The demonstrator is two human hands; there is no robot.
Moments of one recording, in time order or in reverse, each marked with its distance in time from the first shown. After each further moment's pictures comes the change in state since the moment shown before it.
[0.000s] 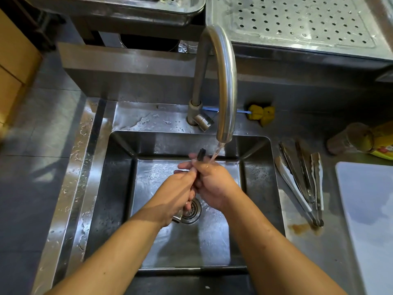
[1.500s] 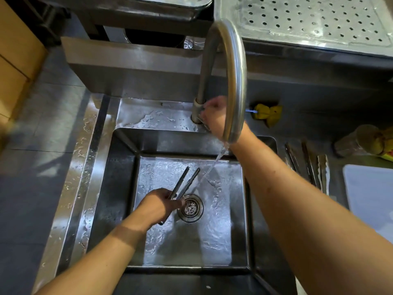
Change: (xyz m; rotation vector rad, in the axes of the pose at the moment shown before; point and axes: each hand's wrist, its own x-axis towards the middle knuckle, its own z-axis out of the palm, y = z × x) left_hand 0.058 -0.098 -0.064 0.448 0.119 -0.032; right_hand 0.050 -0.123 0.030 -0.920 0.214 -0.253
